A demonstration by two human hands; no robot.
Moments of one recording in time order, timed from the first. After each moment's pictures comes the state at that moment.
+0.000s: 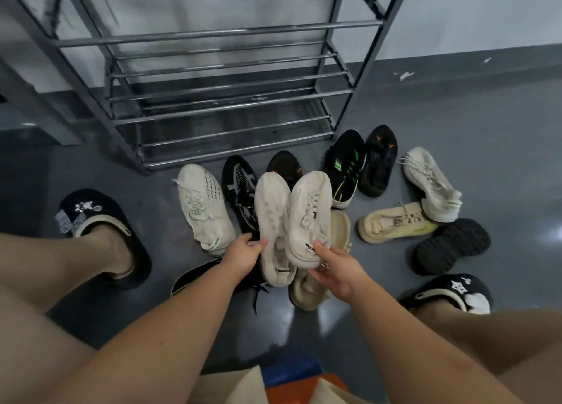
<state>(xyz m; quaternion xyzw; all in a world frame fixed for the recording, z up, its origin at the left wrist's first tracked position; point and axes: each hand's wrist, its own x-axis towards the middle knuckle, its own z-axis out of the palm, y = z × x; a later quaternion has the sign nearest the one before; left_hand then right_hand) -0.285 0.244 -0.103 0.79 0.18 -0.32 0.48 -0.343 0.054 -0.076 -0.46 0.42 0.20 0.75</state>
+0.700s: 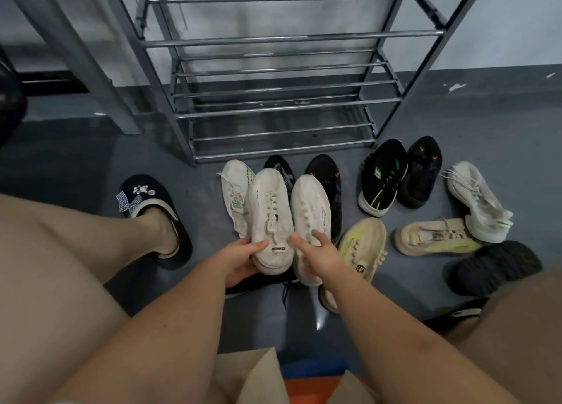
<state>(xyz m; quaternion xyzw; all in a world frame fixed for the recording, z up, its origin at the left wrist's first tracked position) -0.298 0.320 -0.083 0.53 0.28 -0.37 0.71 -0.315 0.147 -0.067 -0.66 0.33 0.23 0.63</state>
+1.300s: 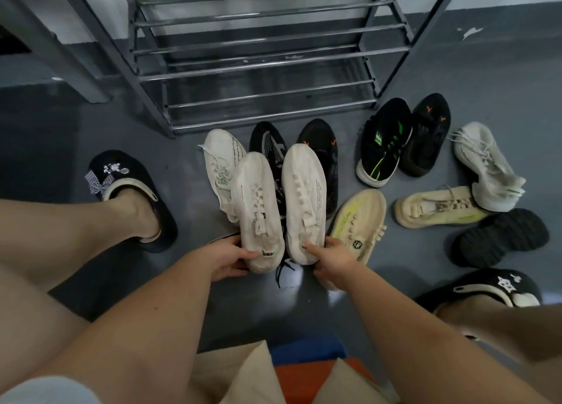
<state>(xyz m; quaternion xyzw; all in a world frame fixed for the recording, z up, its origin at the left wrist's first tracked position) -0.304 0.327 -0.125 0.60 0.28 -0.50 0.57 -0.336 0.110 -0.120 -0.61 0.42 0.29 0.61</state>
